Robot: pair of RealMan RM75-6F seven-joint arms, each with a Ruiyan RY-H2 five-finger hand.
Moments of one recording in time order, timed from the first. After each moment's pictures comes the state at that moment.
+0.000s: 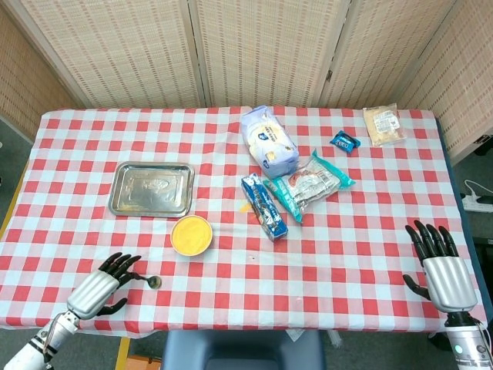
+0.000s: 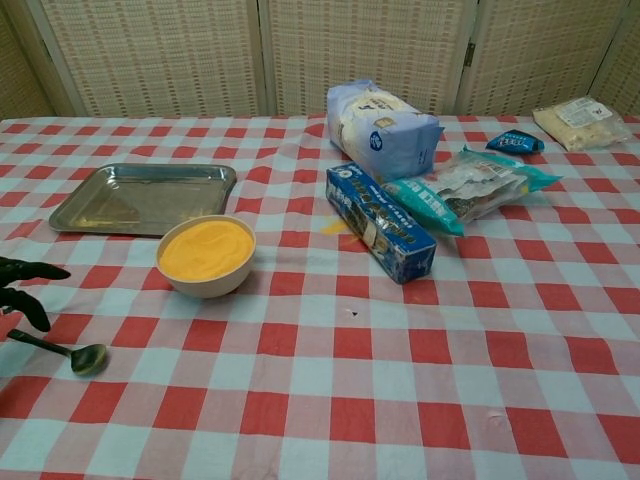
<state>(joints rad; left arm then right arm) -0.33 -1.29 0.12 -1.36 1.79 1.18 -0.11 0.07 -1.16 0.02 -1.62 -1.54 1.48 -0.20</state>
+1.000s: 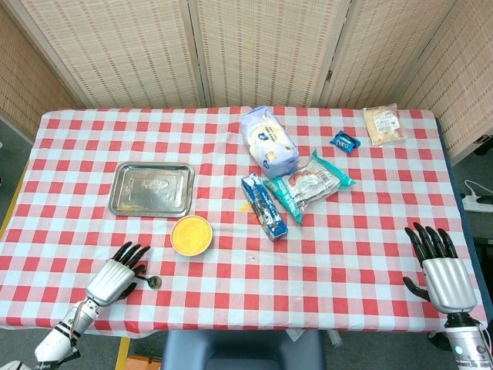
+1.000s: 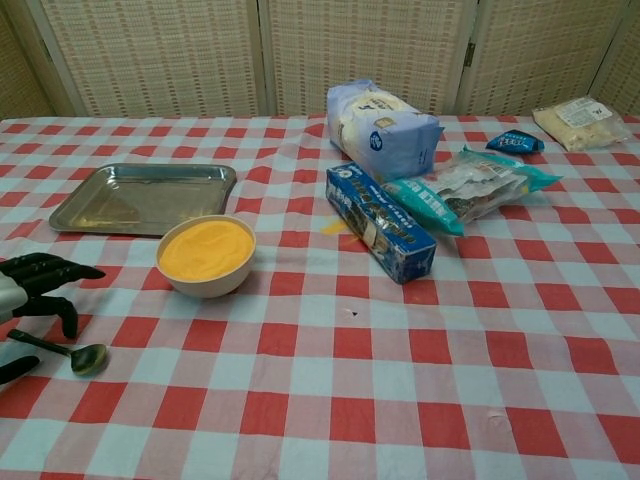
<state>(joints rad) -0.36 -1.50 0.10 -1.13 1.73 1.21 0.09 0.07 -1.15 0.01 -1.64 -1.53 1.46 -0.20</state>
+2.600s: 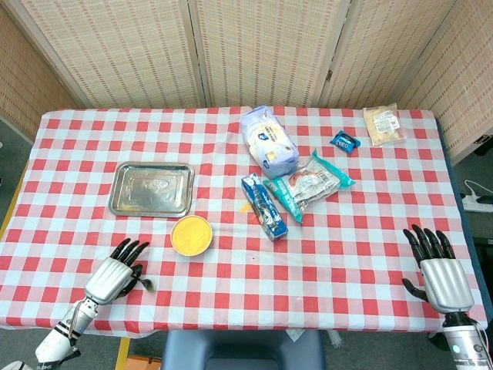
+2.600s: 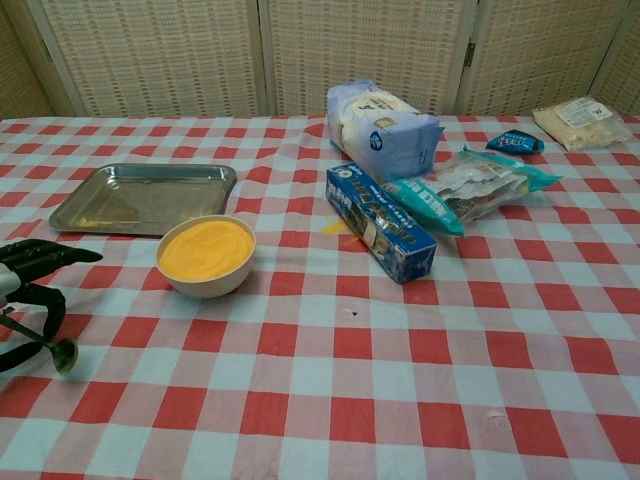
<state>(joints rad) -0.35 -1.52 0.12 -1.08 1.71 1.31 0.01 0.07 -1.15 0.01 -1.65 -1.51 1.43 -0.22</state>
